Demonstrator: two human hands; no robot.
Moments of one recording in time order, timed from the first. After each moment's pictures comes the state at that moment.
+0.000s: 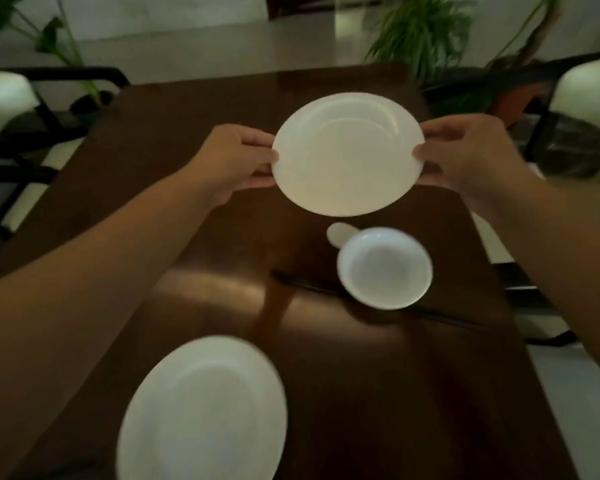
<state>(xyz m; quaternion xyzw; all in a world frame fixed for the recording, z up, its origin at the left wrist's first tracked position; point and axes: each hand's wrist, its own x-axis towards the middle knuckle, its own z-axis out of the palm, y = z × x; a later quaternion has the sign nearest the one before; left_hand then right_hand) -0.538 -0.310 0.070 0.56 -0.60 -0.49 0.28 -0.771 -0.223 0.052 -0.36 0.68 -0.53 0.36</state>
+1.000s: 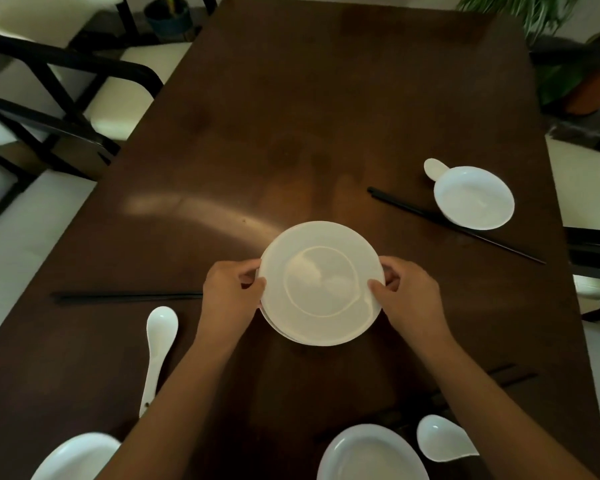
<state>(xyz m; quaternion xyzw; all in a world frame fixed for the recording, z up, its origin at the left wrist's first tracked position) -0.335 -0.064 -0.019 0.68 -0.58 -0.35 0.29 -0.566 -0.047 -0.031 -0.52 0.76 -0.23 0.31</state>
